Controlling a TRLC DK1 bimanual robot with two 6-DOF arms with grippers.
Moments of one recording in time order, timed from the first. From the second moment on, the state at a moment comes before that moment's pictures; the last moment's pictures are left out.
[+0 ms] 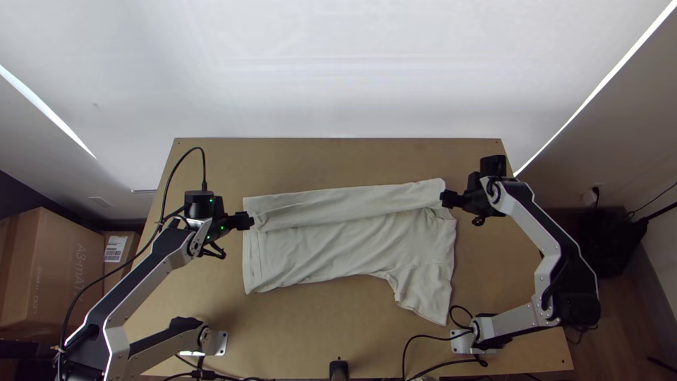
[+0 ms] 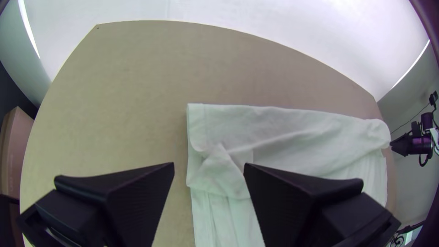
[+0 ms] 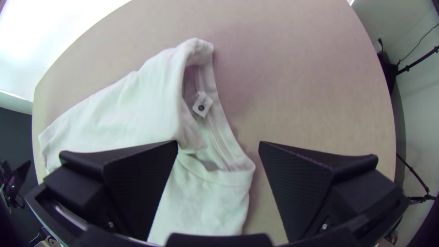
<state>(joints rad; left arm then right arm) -0.13 1.21 0.74 -0.34 0.00 -0.25 -0.02 1.58 1.11 -0.65 -0.12 0.17</state>
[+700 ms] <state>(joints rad) -0.10 0.95 0.76 -0.59 0.00 -0.17 -0.09 1.21 0.80 -1.00 -0.18 0.10</state>
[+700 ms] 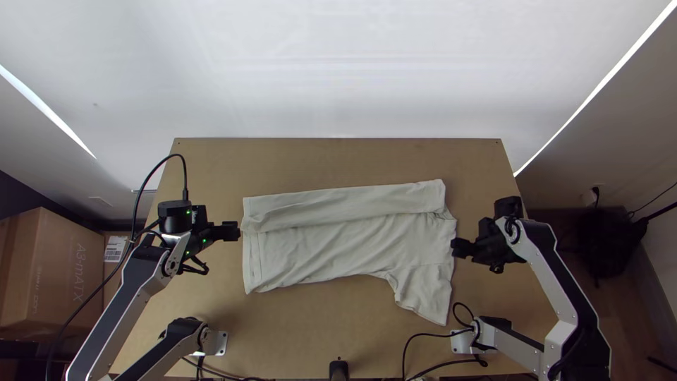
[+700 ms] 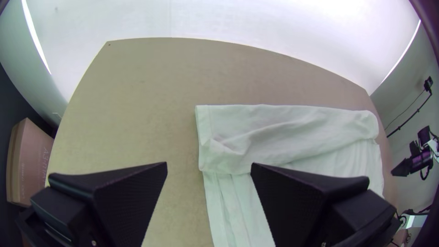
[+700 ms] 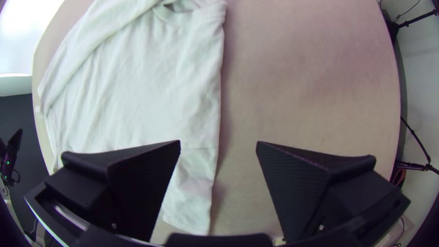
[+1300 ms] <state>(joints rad) -0.14 0.95 0.82 -0.65 0.00 -0.15 -0.01 1.31 0.74 -1.00 -0.20 0.09</state>
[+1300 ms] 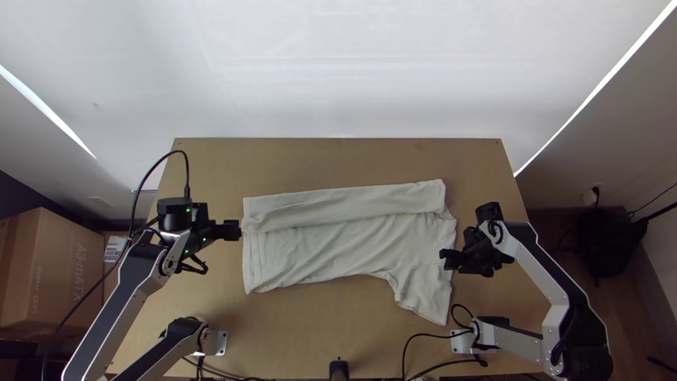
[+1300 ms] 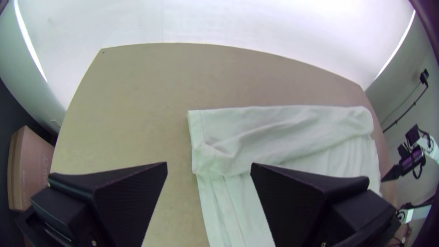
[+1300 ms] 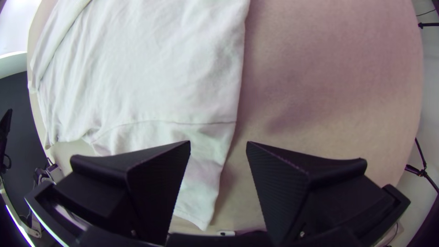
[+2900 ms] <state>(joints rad) -0.58 1.24 0.77 -1.09 0.10 0.11 -0.04 1.34 0.75 -0.93 -0.22 0.02</state>
